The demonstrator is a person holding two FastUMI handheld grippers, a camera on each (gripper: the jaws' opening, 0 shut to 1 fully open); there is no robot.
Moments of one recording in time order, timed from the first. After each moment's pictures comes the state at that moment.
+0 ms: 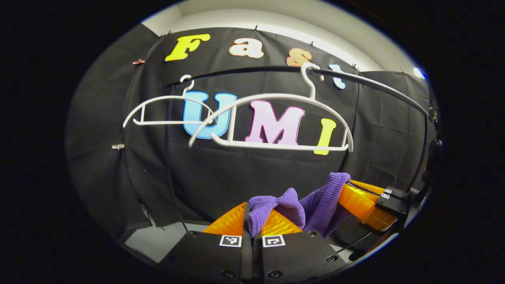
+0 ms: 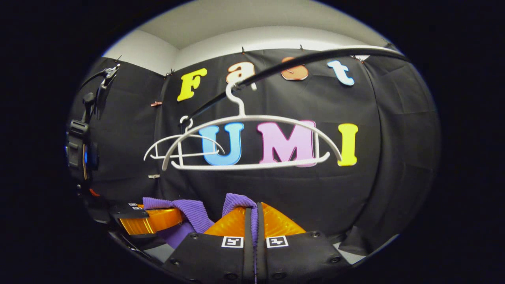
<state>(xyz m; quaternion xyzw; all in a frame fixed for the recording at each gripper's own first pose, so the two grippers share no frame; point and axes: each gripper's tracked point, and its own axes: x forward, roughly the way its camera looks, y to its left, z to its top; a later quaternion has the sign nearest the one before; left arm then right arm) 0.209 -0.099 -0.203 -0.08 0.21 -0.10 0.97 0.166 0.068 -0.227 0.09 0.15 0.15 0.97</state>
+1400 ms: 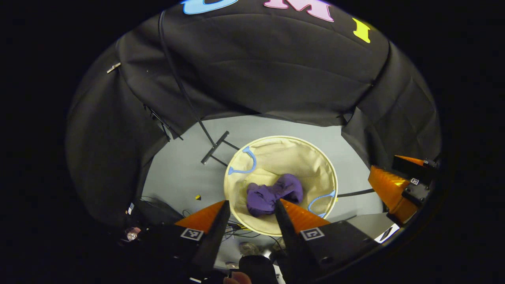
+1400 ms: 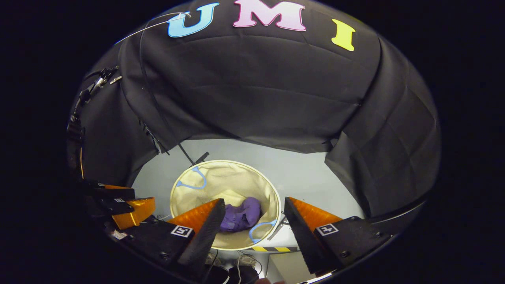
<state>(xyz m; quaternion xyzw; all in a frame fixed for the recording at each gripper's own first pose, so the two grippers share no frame) 0.107 -0.087 -0.569 0.01 0.58 -0.01 0.82 0.039 0.024 -0.576 -0.01 0.52 0.09 0.85</state>
